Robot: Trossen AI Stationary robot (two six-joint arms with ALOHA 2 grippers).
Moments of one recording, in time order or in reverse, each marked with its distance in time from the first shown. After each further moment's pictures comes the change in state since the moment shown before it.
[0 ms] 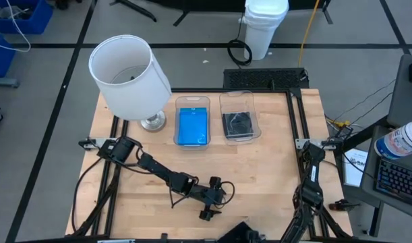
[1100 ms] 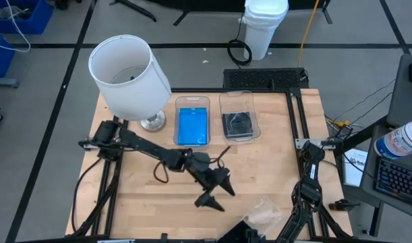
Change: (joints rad) left arm 0.148 -0.302 0.000 0.263 0.567 -0.242; right arm -0.044 -0.006 -0.043 0.021 -0.026 -0.049
